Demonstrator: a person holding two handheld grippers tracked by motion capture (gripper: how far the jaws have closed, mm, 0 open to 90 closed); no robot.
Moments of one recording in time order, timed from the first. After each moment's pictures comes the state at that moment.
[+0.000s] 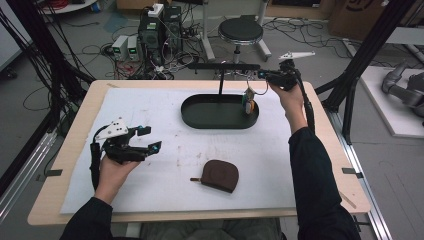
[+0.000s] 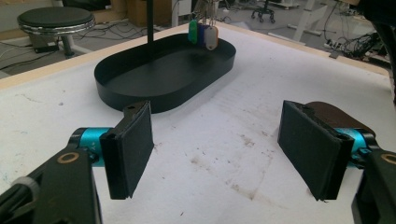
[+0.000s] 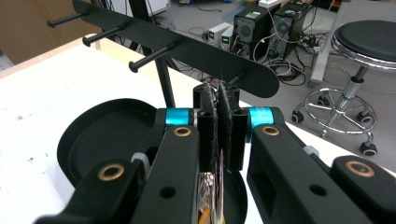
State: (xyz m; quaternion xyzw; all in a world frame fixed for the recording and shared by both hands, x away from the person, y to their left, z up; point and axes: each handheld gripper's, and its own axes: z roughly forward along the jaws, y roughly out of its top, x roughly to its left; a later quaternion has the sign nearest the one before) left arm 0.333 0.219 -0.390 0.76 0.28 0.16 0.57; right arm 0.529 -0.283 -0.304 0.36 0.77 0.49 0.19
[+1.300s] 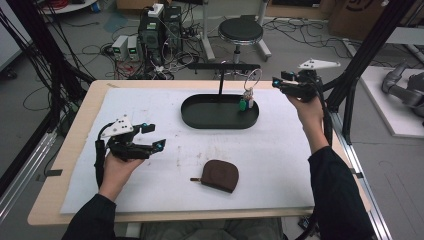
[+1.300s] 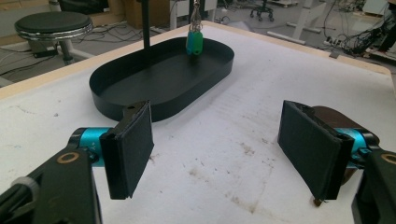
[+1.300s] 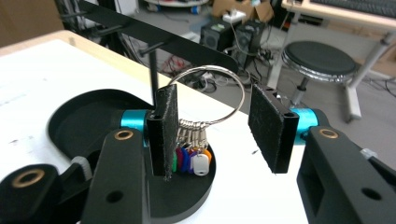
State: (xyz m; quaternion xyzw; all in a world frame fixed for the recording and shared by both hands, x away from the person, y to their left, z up) left arm 0.339 0.206 -0.384 0.76 0.27 0.16 0.57; right arm 0.454 -0.313 -0.282 0.37 0.75 0.47 0.28
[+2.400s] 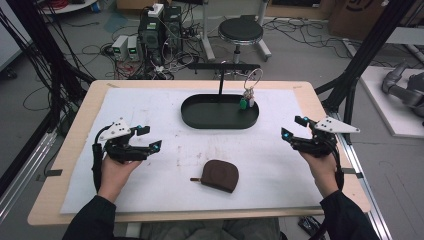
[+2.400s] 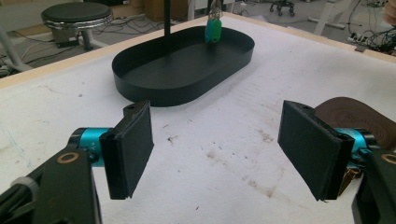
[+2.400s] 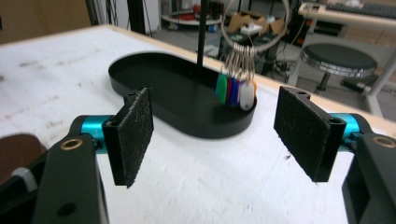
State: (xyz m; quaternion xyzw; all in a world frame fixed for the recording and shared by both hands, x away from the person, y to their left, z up) left arm 0.334 0.215 -0.394 0.76 0.30 0.18 0.55; right arm 0.340 -0.348 -0.369 0.34 0.74 0.52 0.27
